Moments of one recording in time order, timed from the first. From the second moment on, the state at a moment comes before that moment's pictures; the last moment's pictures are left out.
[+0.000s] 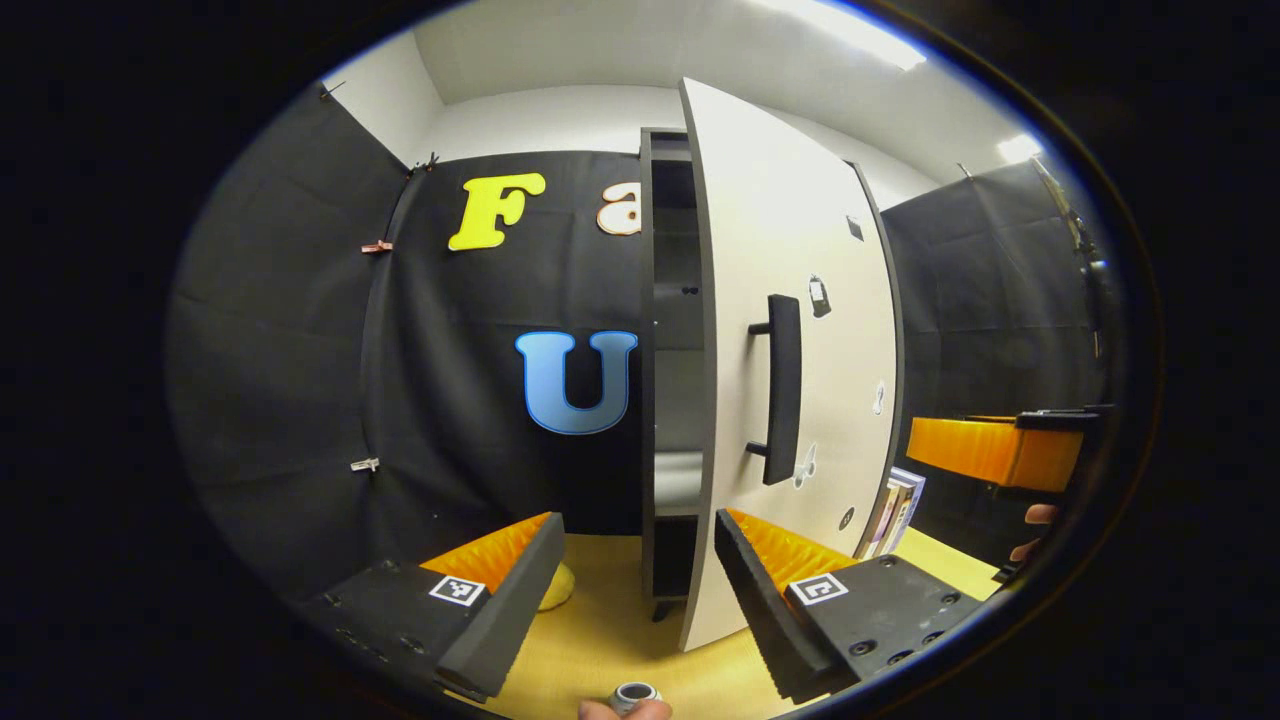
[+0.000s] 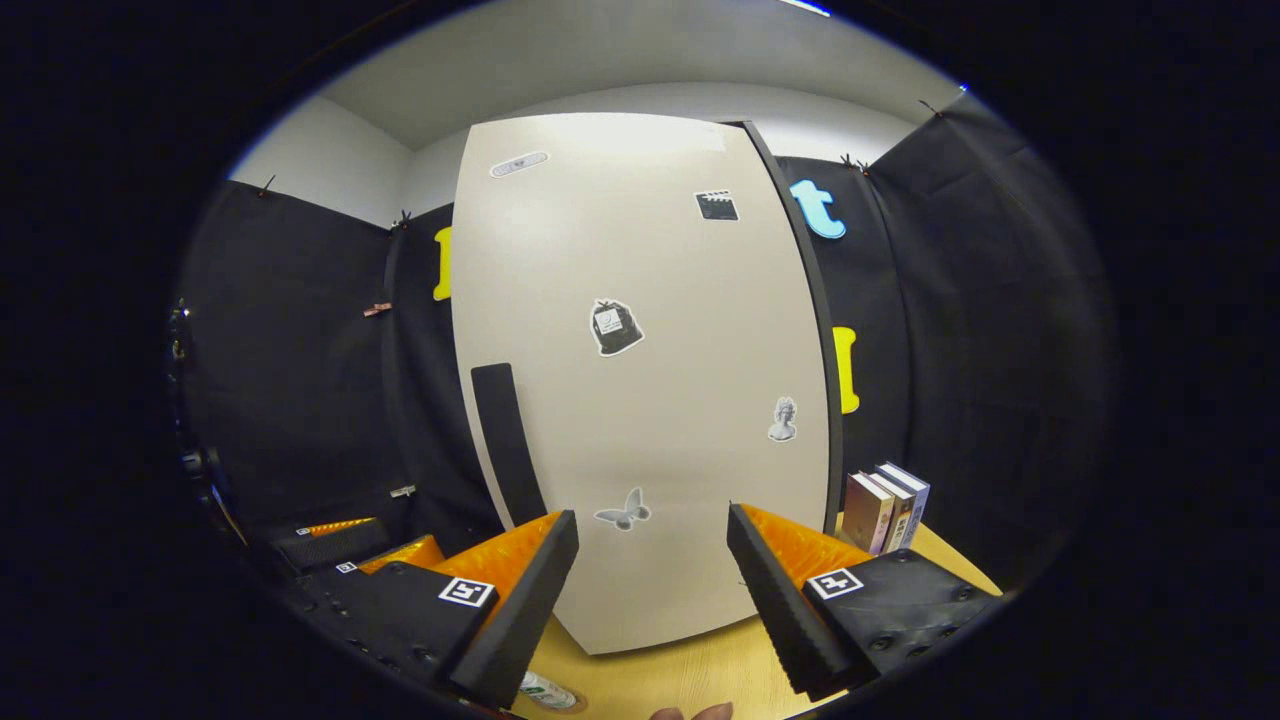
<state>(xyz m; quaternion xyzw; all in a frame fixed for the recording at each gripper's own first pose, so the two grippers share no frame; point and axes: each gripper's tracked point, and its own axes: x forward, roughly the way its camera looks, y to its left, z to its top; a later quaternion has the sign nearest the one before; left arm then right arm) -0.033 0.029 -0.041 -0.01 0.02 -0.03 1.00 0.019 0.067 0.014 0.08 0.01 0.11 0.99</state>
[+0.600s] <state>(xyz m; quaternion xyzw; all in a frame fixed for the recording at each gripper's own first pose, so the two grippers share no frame) -0.037 -0.002 -0.033 0.00 0.01 -0.04 1.00 0.006 0.031 0.012 0.05 -0.01 0.09 1.00</state>
